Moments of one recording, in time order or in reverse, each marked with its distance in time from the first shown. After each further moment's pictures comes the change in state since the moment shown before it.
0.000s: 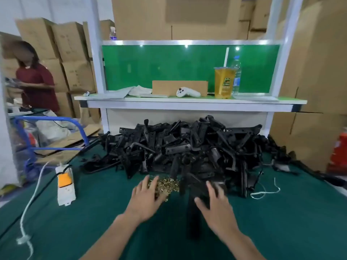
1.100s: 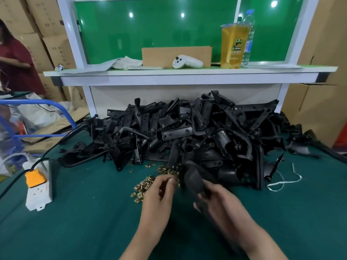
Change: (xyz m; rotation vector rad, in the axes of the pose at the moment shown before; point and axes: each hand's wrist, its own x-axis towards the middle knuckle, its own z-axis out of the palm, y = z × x) left_hand -0.005 0.043 0.036 -0.819 0.244 0.033; right_hand 0.039 -0.001 0.019 1.667 -0.415 0.316
